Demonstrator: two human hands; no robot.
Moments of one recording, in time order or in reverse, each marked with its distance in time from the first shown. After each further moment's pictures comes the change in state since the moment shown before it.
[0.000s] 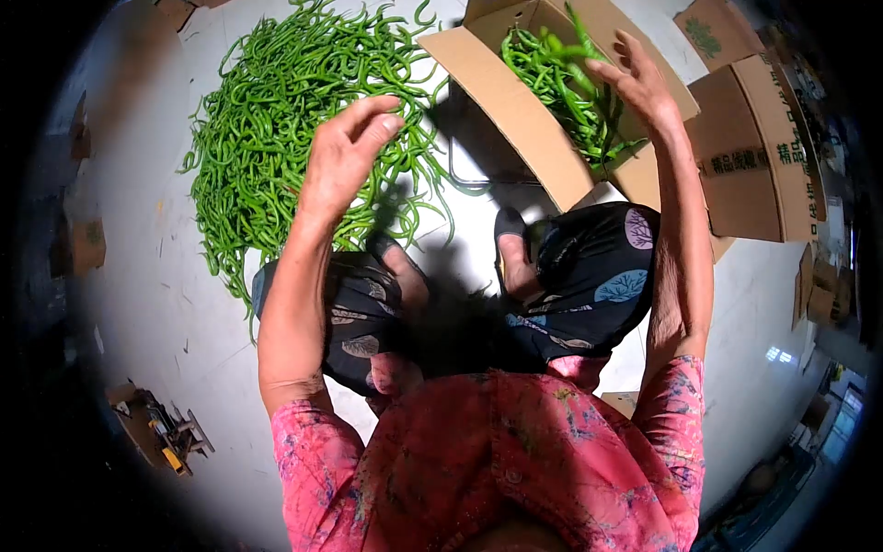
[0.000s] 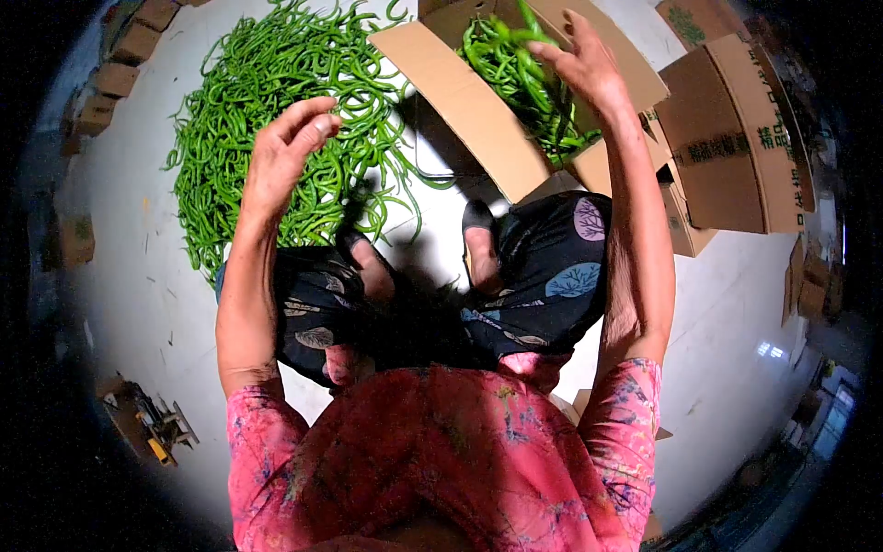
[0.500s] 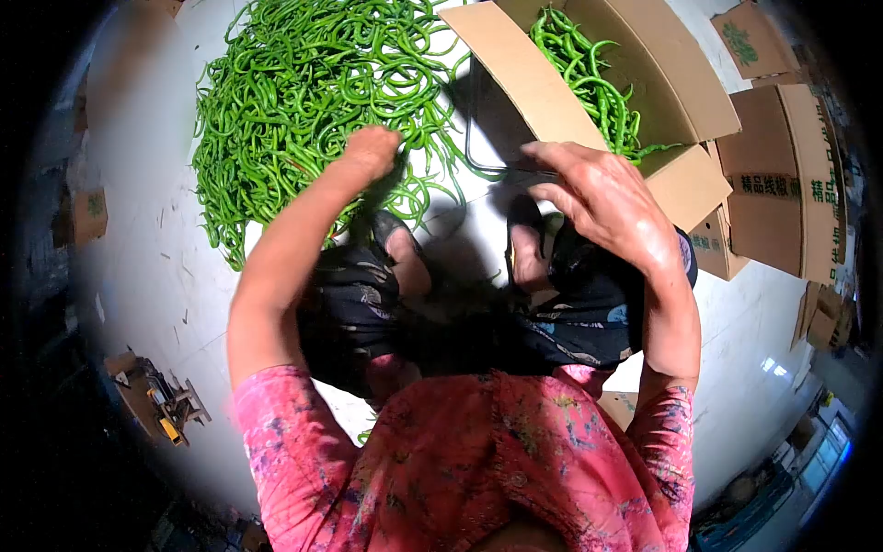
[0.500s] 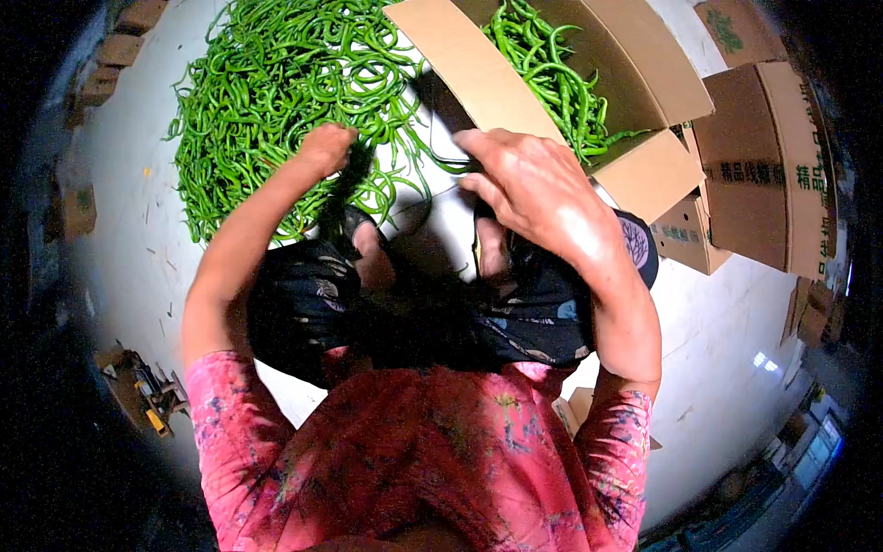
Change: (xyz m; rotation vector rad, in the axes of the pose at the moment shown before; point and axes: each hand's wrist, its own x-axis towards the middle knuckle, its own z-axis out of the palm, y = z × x) left_hand 0.053 -0.177 0.017 1.280 -0.583 -0.006; right_hand -0.089 -0.129 0.004 -0.072 -0.626 -0.342
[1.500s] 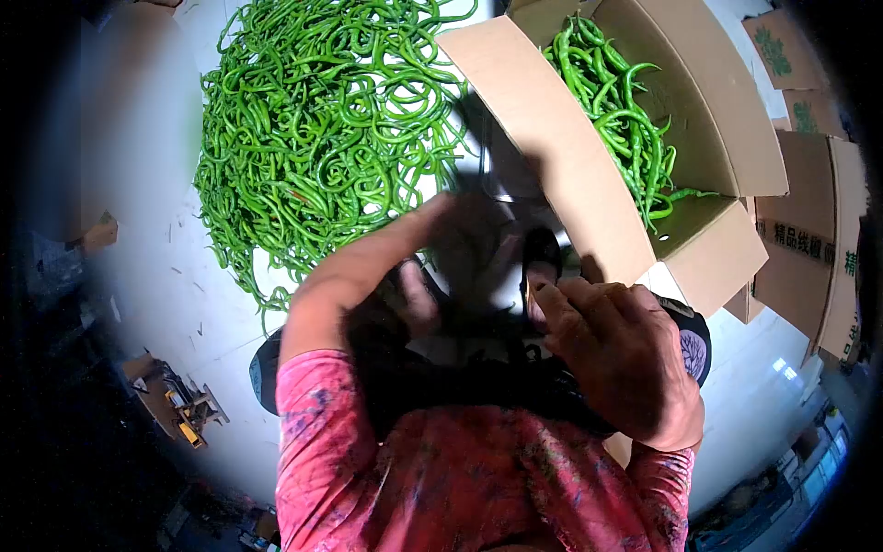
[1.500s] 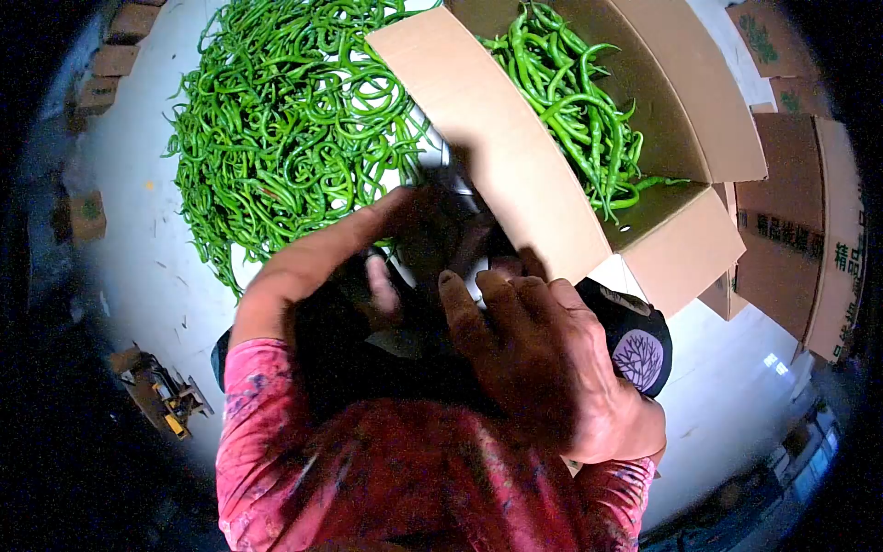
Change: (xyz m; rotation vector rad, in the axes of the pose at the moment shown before) left_hand 0.082 0.059 0.103 0.262 0.580 0.714; right_hand 0.000 -0.011 -0.008 -0.059 -0.076 -0.024
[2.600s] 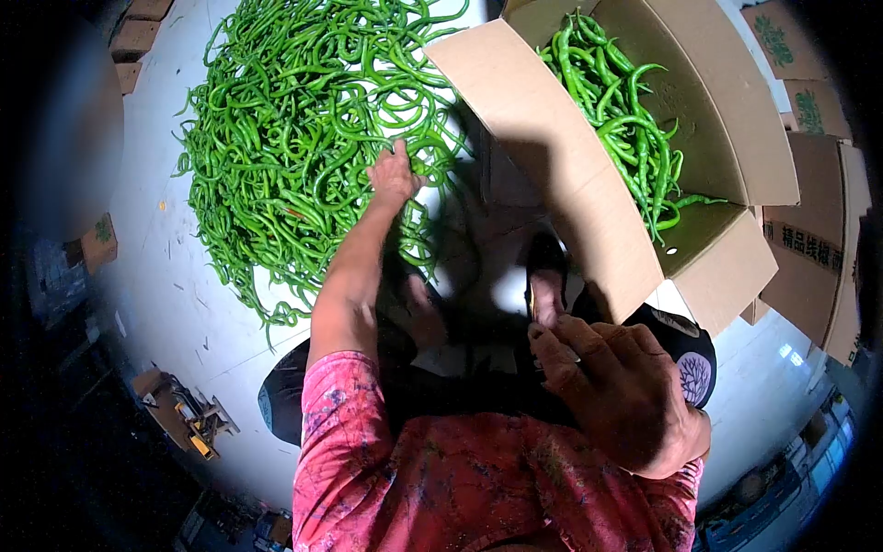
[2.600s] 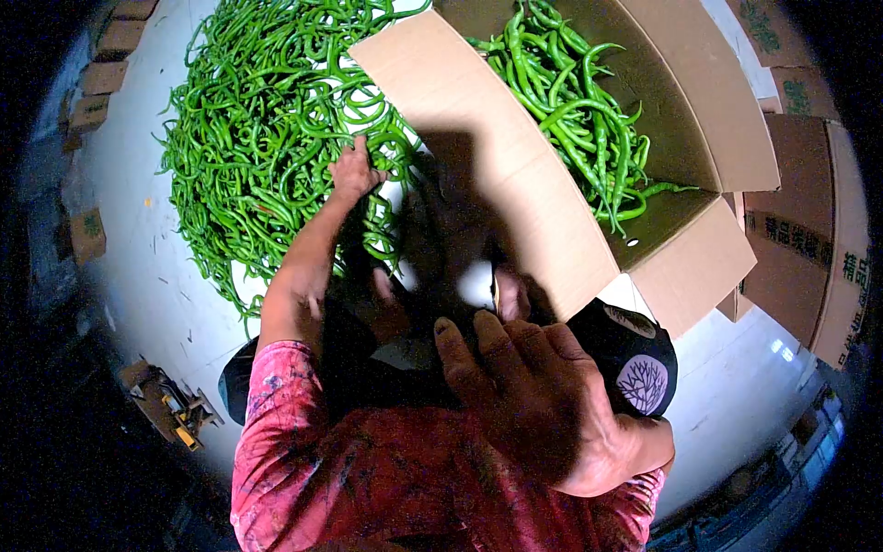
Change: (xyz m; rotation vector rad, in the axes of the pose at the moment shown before) left_hand -0.022 -0.076 0.030 -0.484 -0.526 -1.353; right_hand 0.005 0.004 0.006 0.057 -0.071 -0.024
